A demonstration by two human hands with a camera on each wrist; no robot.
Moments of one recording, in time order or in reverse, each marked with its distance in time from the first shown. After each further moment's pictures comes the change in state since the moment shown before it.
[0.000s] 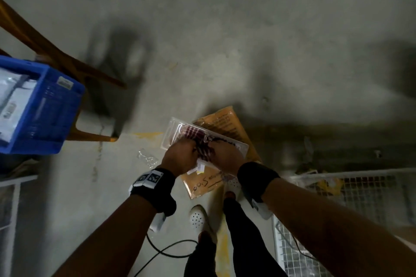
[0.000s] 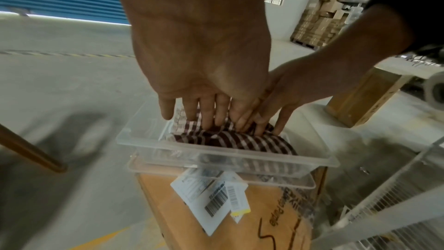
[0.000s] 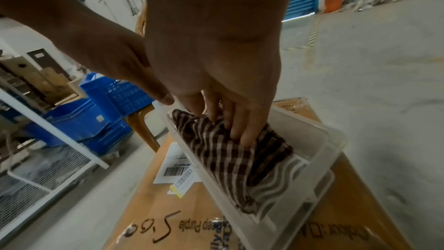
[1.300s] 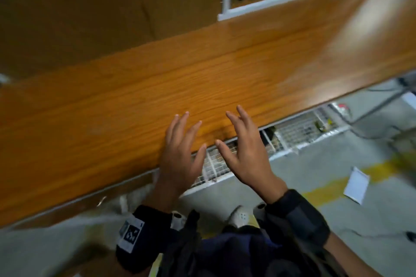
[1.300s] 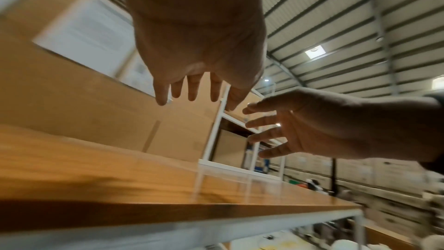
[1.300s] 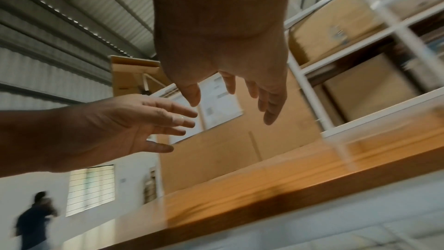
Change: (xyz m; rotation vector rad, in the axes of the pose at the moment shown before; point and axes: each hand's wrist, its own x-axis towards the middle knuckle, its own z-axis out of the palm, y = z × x) left_hand -0.584 0.454 0.288 0.217 -0.393 1.827; right_hand -0.848 -0.029 0.261 0.227 1.907 1.070
